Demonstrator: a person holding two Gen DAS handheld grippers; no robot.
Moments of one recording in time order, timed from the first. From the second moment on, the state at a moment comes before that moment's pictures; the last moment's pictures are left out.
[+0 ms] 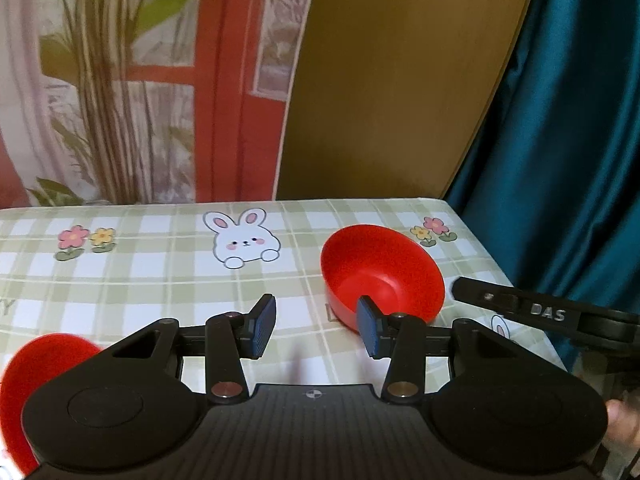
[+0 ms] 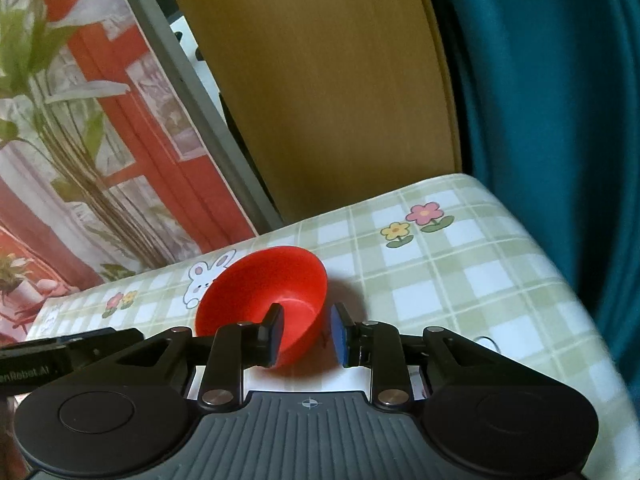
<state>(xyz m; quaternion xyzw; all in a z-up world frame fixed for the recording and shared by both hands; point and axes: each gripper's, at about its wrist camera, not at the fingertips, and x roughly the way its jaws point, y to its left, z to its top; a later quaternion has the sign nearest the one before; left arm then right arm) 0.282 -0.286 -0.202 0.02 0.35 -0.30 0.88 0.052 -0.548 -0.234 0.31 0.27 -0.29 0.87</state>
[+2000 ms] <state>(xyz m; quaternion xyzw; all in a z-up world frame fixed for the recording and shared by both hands) 0.237 -0.110 -0.146 0.00 0.34 -0.26 0.90 0.144 -0.361 -0.162 0.28 0.28 -0.14 0.91</state>
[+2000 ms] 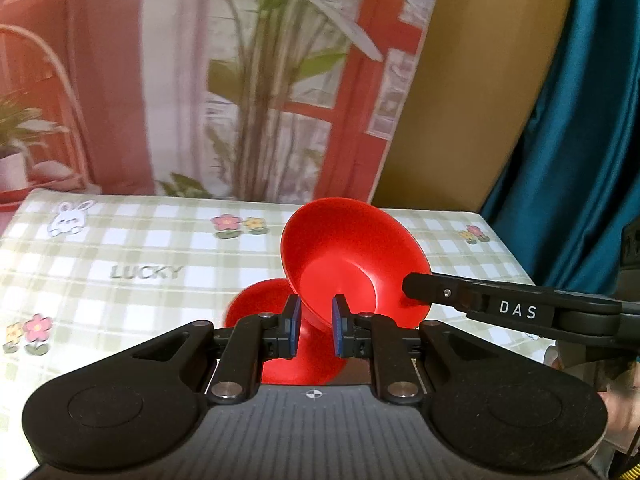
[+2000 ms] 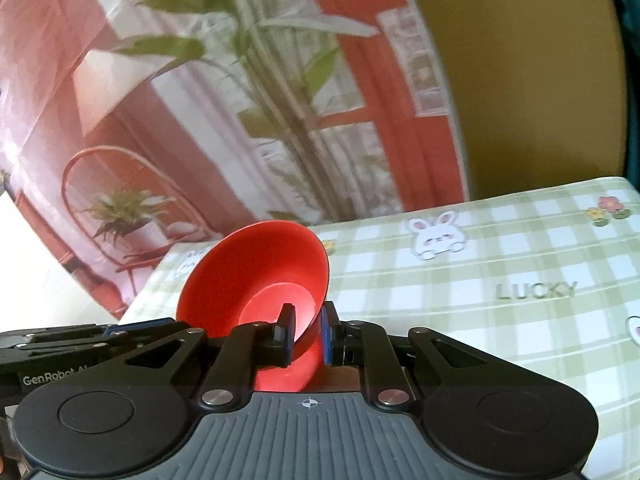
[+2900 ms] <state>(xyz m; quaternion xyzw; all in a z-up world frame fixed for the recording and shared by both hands) 0.263 -0.087 -0.194 -0.01 0.39 -0.25 0.89 0.172 -0.344 -0.209 0.30 0.35 -0.14 0.88</state>
